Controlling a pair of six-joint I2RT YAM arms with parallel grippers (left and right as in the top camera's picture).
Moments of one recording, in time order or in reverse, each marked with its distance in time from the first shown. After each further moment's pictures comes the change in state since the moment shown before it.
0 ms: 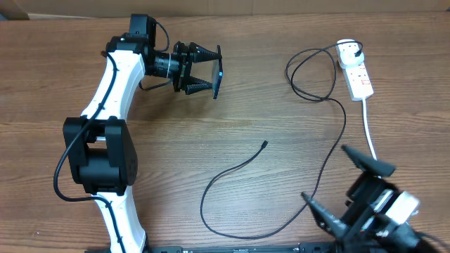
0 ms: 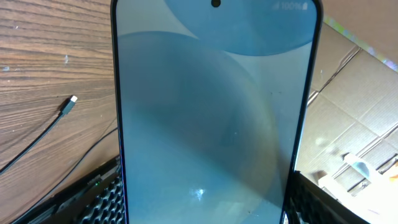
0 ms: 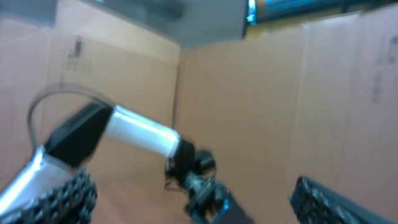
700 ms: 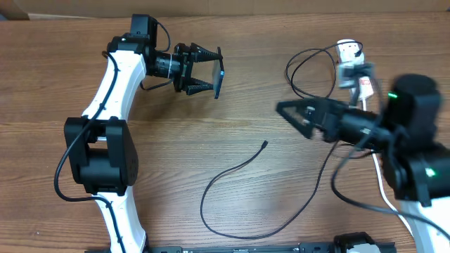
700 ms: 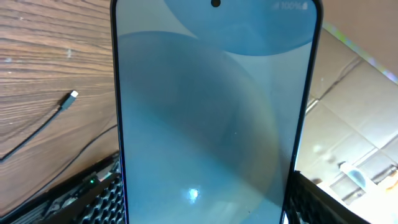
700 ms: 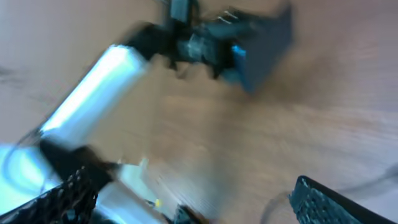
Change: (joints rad) left arm -0.011 0.000 0.000 0.000 -0.021 -0.053; right arm 0.143 0.913 0.723 -0.911 -0.036 0.304
